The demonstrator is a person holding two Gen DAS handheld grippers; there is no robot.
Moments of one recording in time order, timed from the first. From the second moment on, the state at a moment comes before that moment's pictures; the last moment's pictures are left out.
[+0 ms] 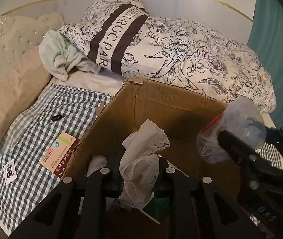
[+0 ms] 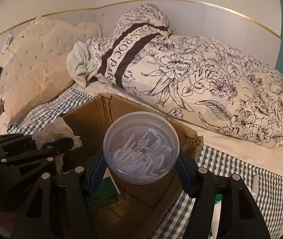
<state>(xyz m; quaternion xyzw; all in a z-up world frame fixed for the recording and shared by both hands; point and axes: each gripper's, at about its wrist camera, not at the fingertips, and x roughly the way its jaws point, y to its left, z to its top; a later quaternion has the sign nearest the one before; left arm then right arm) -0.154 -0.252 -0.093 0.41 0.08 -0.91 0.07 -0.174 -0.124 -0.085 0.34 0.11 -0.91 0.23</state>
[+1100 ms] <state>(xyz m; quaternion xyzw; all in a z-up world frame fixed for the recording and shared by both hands) -0.131 -0.225 -0.038 0.36 0.05 -0.93 0.09 -0.143 -0.058 -0.032 0.30 0.09 -0.93 0.18</state>
